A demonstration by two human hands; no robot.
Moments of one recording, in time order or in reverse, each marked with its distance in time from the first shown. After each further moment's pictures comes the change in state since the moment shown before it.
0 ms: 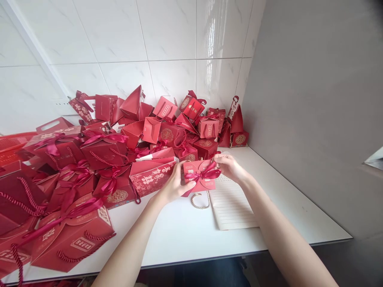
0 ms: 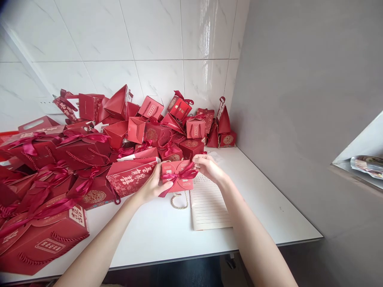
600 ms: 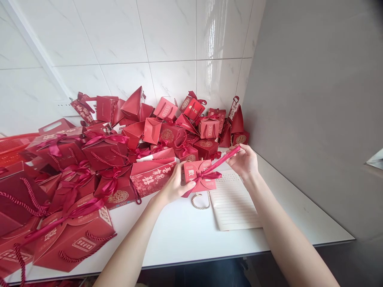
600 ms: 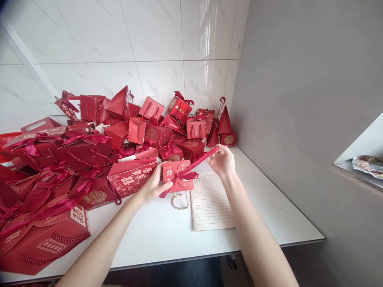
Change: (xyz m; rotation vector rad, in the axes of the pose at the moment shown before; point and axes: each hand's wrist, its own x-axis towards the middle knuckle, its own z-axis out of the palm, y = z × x) left_hand 0.000 -0.003 -0.001 0.009 -0.005 0.009; right_hand -0.002 -0.018 -0.019 0.369 0.311 -0.235
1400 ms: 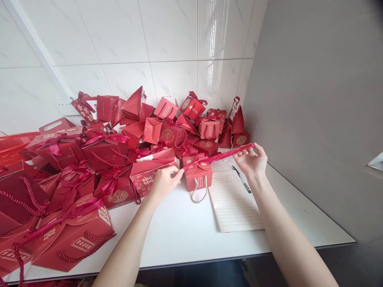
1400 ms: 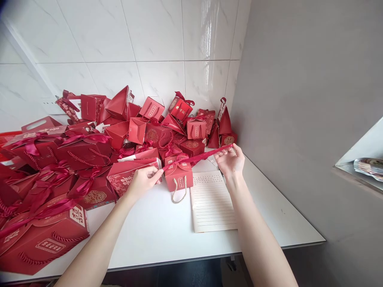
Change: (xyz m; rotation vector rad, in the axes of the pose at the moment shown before) left_hand 0.000 0.013 -0.018 0.132 0.250 -0.133; right_hand 0.004 -0.009 -0.018 0.244 0.074 -0.110
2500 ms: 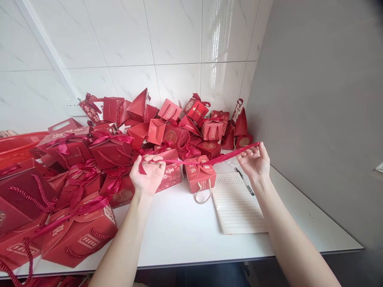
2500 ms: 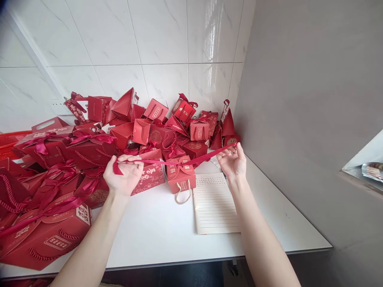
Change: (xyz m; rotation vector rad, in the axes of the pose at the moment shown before) left_hand 0.007 0.010 -0.037 -1.815 0.331 -0.107; right_hand -0.008 0.002 0.017 0.209 -0.022 -0.056
